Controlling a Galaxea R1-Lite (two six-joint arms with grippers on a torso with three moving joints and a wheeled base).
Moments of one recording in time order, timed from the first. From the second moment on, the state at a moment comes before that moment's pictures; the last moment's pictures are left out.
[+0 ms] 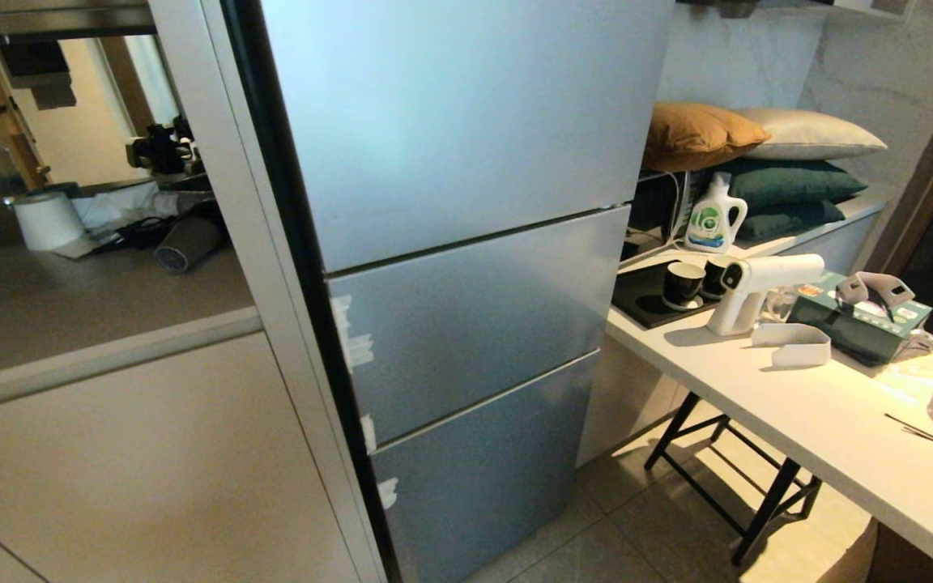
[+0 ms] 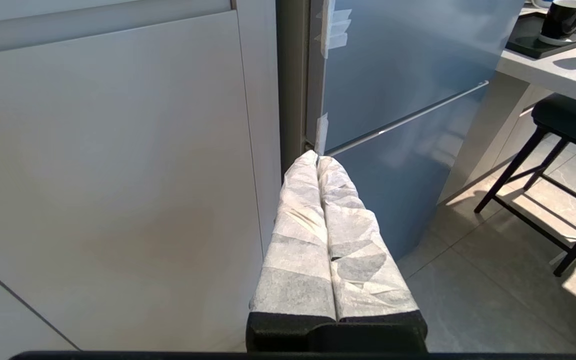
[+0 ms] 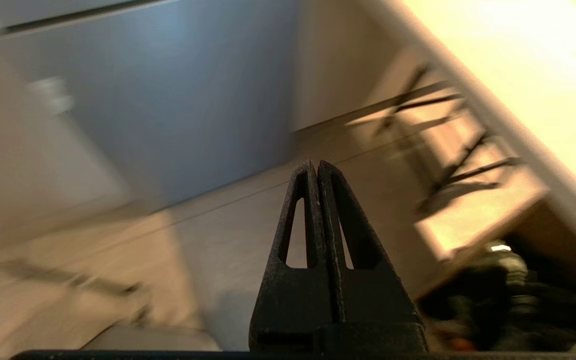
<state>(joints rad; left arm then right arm) 0.00 0.00 0.00 -0.02 0.00 0.00 0.05 0.29 0.00 0.00 0.00 -0.02</state>
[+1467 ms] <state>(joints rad) 0.00 0.00 0.00 -0.02 0.00 0.00 0.00 0.00 0.00 0.00 -0.01 0.03</state>
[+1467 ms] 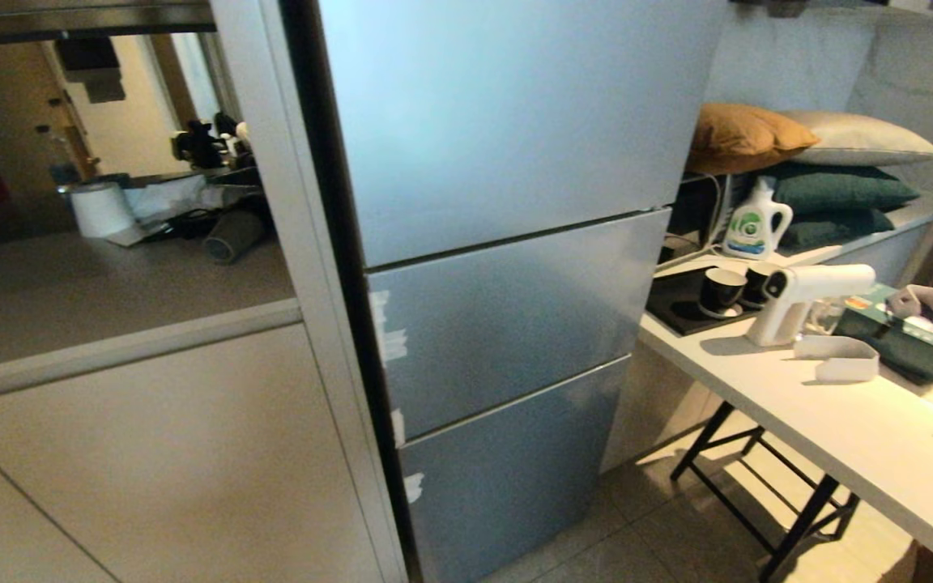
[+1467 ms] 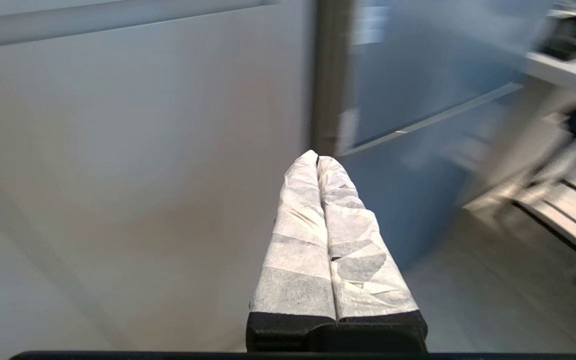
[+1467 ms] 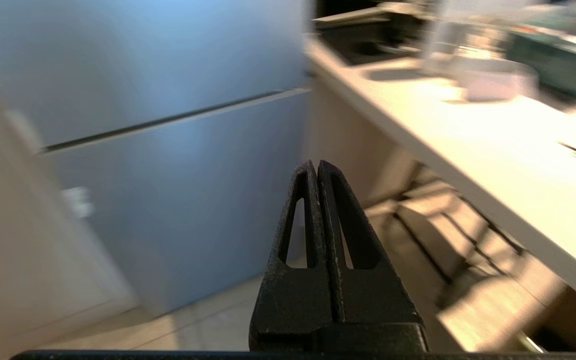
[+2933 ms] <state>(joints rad) 0.00 0.00 0.00 -0.02 0.00 0.00 0.00 0.00 0.00 0.00 -0.01 0.04</state>
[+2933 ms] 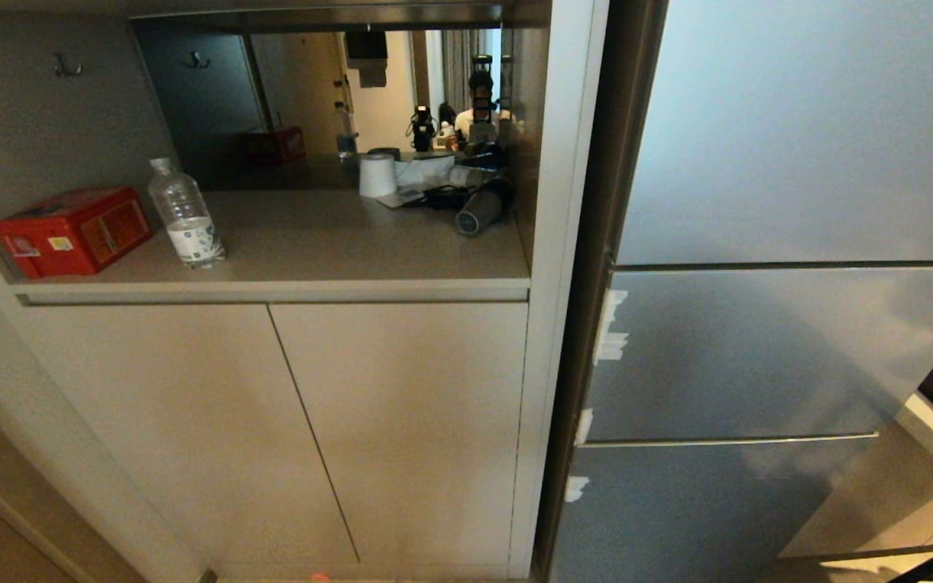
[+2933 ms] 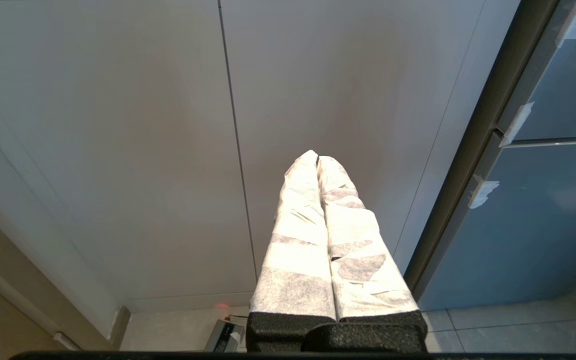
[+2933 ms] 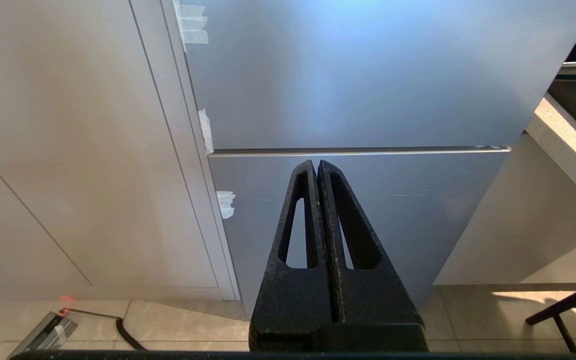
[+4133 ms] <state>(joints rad) 0.00 0.00 0.00 -0.02 0.00 0.00 0.00 0.00 0.00 0.00 -0.01 0.03</state>
